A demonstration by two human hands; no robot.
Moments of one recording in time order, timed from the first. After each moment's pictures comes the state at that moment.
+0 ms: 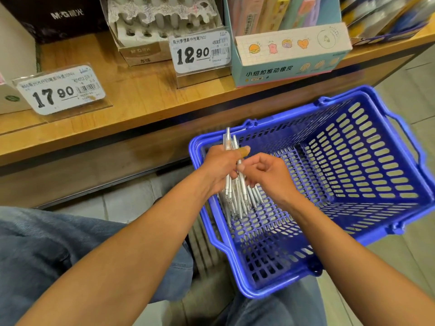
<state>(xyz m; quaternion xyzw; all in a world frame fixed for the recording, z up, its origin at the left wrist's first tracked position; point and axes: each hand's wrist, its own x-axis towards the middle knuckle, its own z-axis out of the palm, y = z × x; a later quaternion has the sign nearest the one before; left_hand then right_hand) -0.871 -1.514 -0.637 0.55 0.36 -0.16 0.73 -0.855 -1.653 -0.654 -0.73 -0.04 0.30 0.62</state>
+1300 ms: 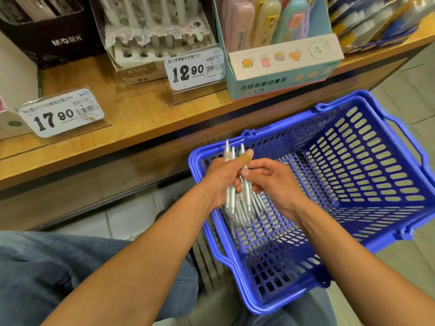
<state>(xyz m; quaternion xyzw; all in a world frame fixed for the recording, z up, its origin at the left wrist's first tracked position) -0.871 -1.516 -0.641 0.53 0.35 -0.19 0.75 -0.851 -1.654 -0.641 -0.69 0.04 0.32 0.64</state>
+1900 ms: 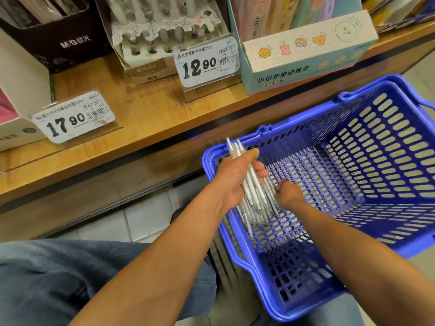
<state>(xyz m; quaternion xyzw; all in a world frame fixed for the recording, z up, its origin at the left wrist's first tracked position) -0.873 -1.511 -0.638 0.45 0.39 -0.18 0.78 -0.825 -1.691 -0.818 -0.92 0.04 0.37 0.12</state>
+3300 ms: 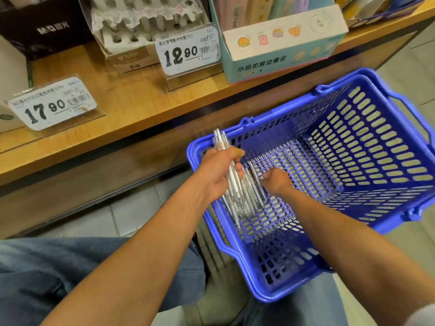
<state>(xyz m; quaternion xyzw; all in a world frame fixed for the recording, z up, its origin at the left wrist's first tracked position) -0.883 -1.514 -0.630 0.45 0.39 -0.17 0.78 -0.824 -1.697 -0.793 -0.91 0.06 0.35 0.21</state>
